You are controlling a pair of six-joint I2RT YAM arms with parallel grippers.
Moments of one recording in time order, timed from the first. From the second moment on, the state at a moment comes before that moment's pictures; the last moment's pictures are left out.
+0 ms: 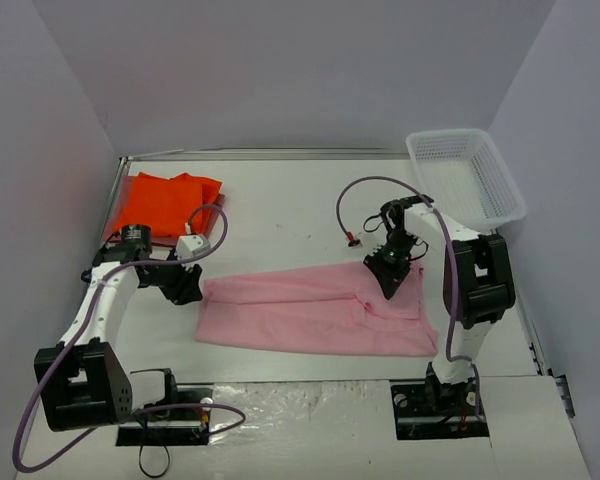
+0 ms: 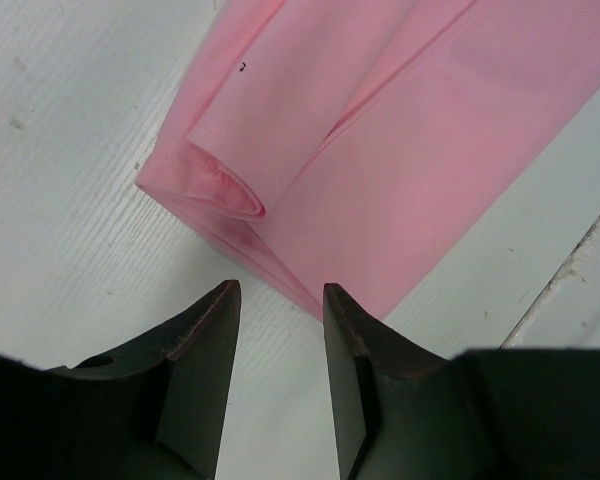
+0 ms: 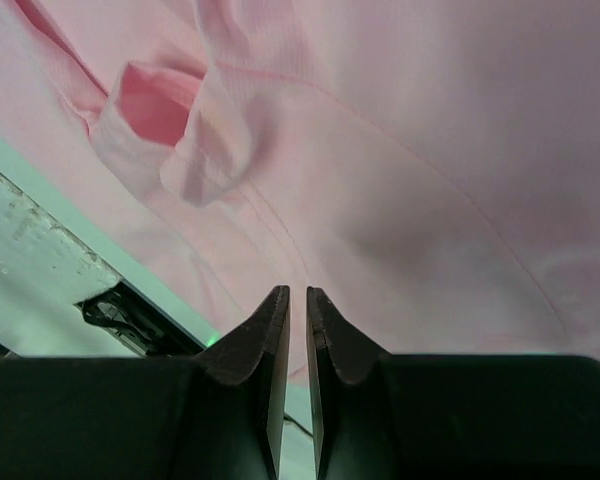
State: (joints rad) left arm 0.10 1.23 0.89 -0.92 0.70 0.85; right arm 0.21 1.82 1.25 -1.17 -0.32 -0.67
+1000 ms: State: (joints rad) left arm 0.11 1.22 0.89 -0.91 0.70 0.84; right arm 0.49 1.93 1.24 -1.10 -0.35 -0.57
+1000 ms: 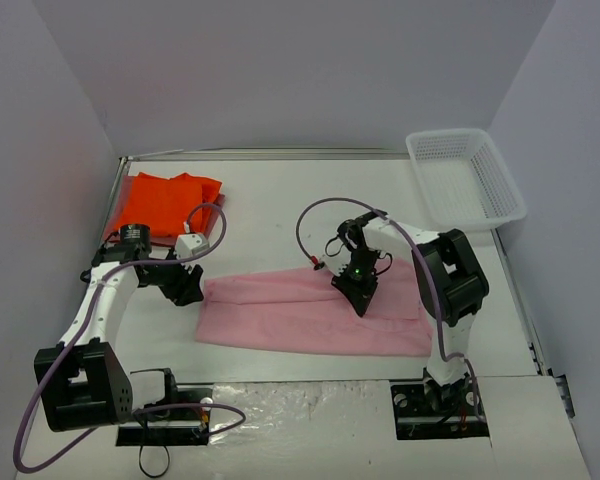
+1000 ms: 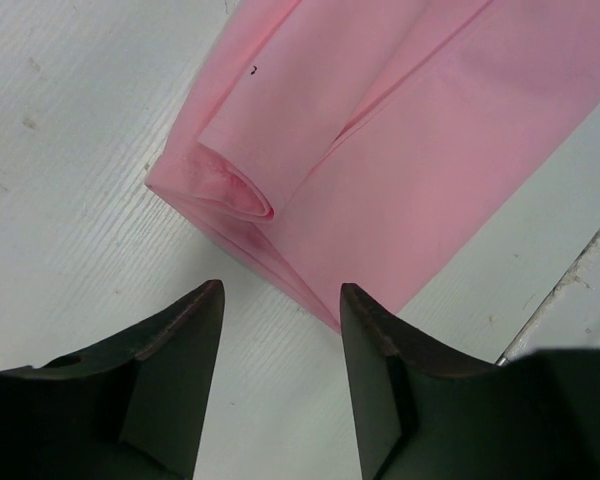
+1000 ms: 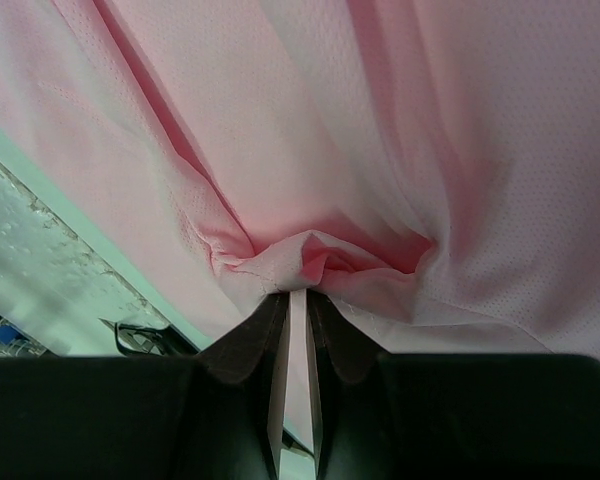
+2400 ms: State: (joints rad) left arm 0.09 1.98 1.34 -1.25 0.95 1.12; right arm 0.27 1.78 1.22 -1.12 -0.43 -0.61
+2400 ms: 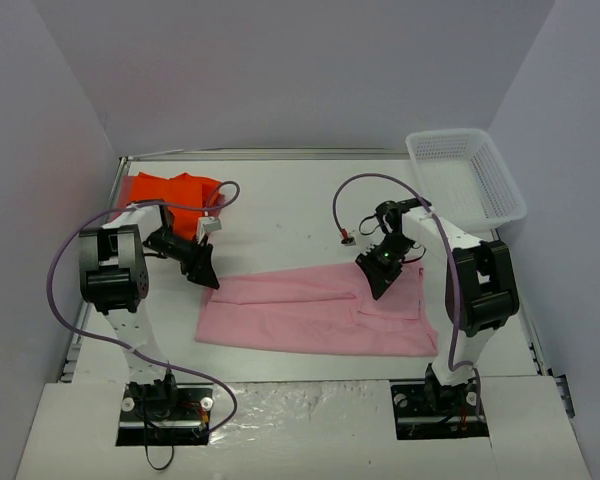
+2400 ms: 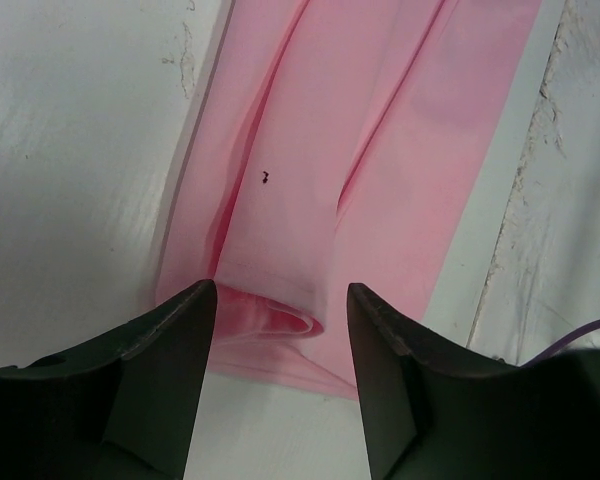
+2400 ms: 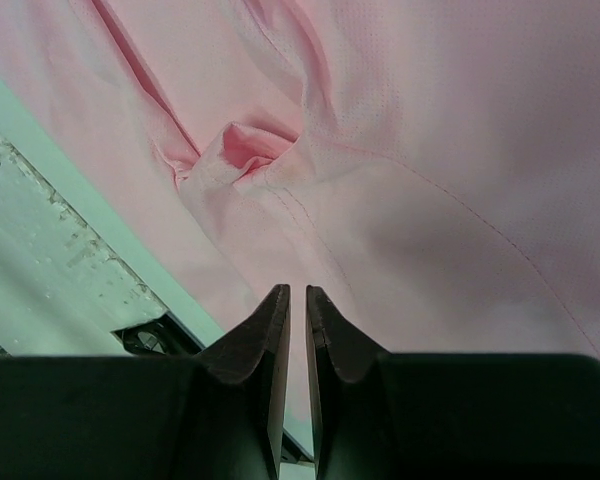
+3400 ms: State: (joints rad) left arm 0.04 1.92 1.41 -1.16 0.91 0.97; right arm 0.27 1.83 1.22 -1.10 -0.44 -0.62
